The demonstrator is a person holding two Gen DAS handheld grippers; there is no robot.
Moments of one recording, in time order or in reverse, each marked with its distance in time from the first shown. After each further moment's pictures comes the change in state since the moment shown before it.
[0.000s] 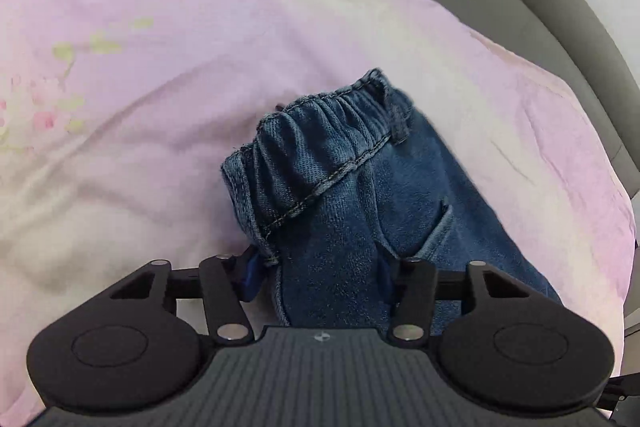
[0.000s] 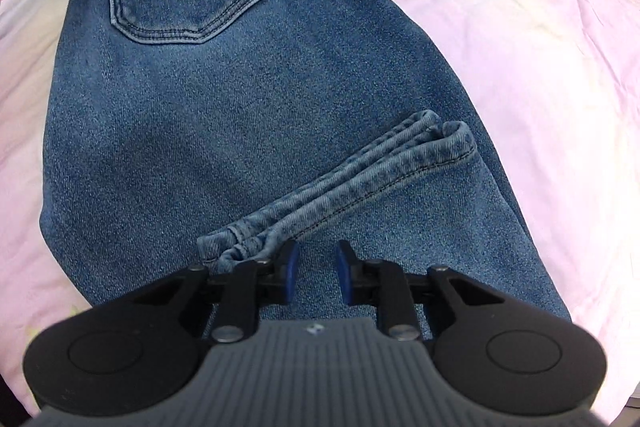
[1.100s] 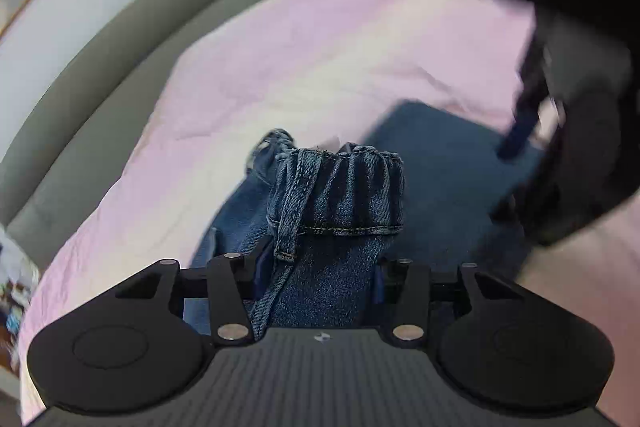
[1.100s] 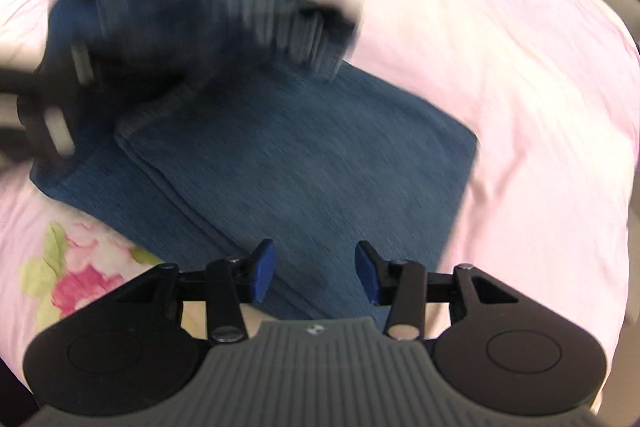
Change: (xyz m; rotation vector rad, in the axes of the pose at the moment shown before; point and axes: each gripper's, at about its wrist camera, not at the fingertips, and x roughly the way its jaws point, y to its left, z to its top) left arm -0.035 -0.346 -0.280 1.476 -0.144 -0.036; right arm -0.088 -0.056 -0.176 0.461 -0.105 -0.106
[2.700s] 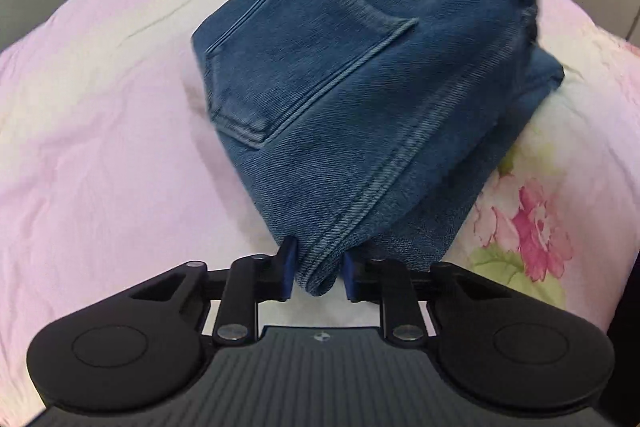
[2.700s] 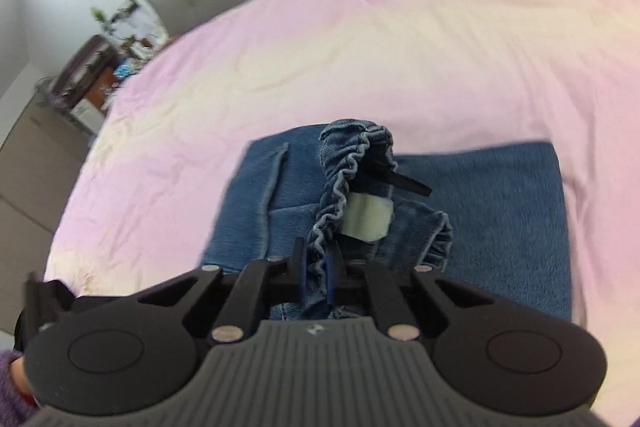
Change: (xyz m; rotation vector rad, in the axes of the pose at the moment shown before) left arm -0.006 0.131 -0.160 -0.369 0.260 -0.354; right arm -0.058 -0.021 0.061 0.477 -0.262 0.412
